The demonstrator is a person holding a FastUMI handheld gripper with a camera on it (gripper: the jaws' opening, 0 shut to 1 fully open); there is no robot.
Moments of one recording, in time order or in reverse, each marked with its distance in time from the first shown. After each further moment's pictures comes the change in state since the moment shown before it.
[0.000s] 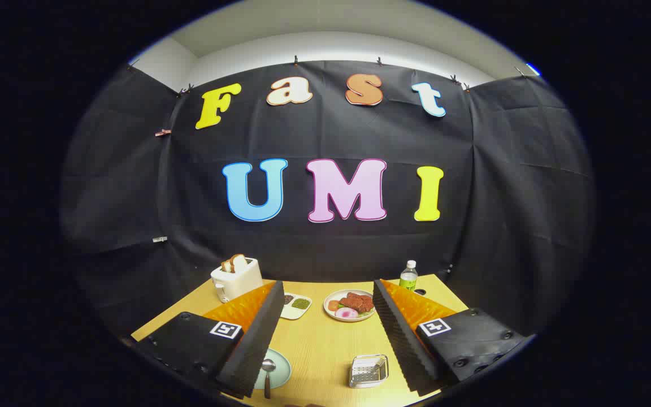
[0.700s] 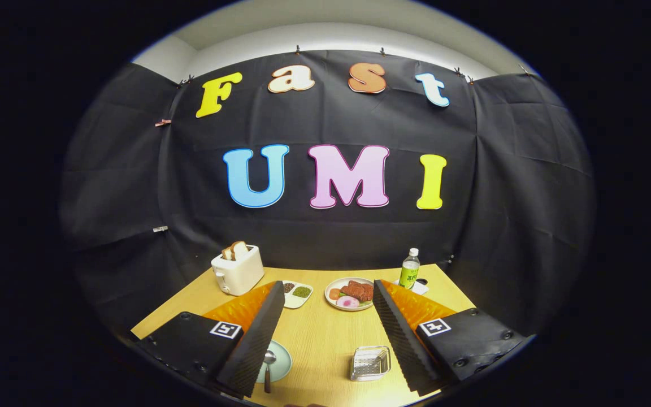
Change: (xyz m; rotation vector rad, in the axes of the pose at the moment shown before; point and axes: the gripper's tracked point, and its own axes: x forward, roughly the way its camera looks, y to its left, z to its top) arm 0.003 0.002 -0.021 -0.005 0.073 -0.003
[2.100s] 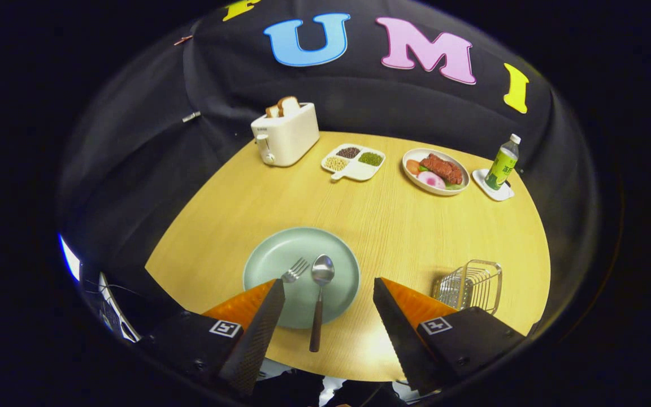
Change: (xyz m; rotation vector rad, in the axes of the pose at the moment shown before) arm 0.032 0.117 -0.241 -0.103 0.728 0.259
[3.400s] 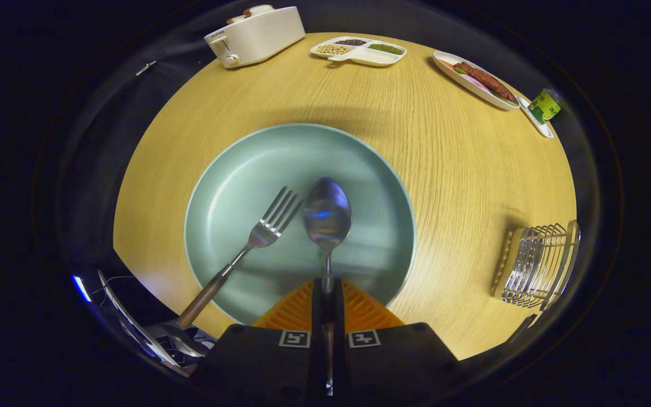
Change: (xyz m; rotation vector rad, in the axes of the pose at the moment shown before) arm 0.094 0.011 -0.090 0.106 0.495 -0.003
